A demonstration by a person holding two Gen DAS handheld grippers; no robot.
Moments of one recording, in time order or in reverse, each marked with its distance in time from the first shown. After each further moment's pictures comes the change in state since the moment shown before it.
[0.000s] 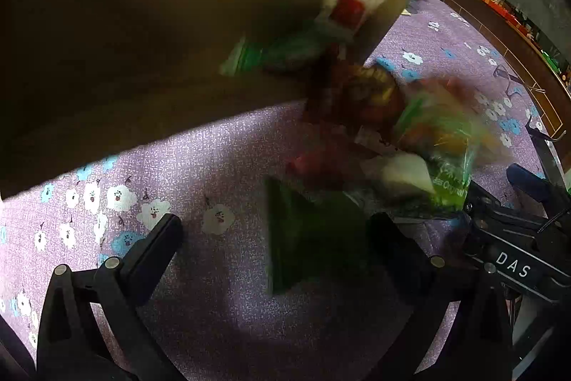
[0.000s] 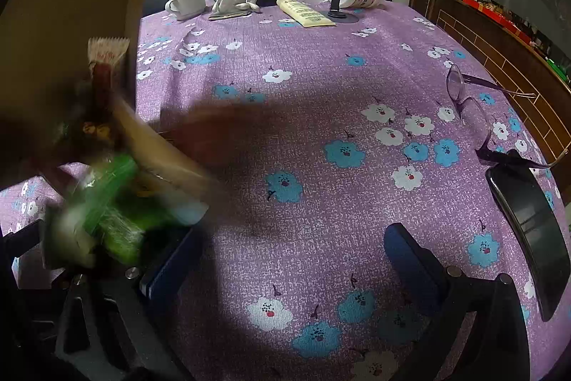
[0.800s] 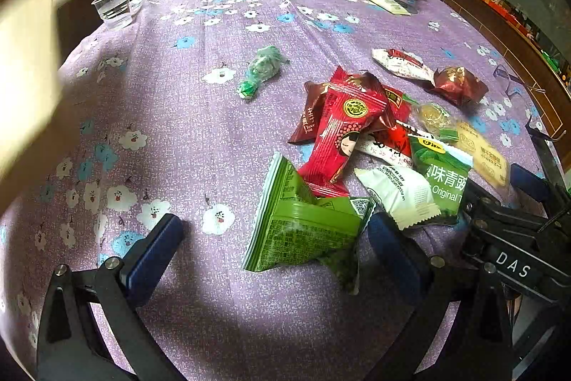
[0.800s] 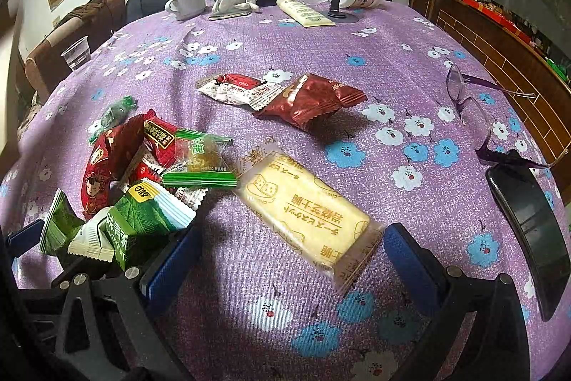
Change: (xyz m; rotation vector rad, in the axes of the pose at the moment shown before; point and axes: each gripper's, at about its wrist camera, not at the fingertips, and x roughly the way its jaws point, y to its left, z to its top) left arm -0.003 0.002 -0.001 0.000 0.001 0.000; right arm -0.001 0.001 -0.001 0.000 0.000 0.000
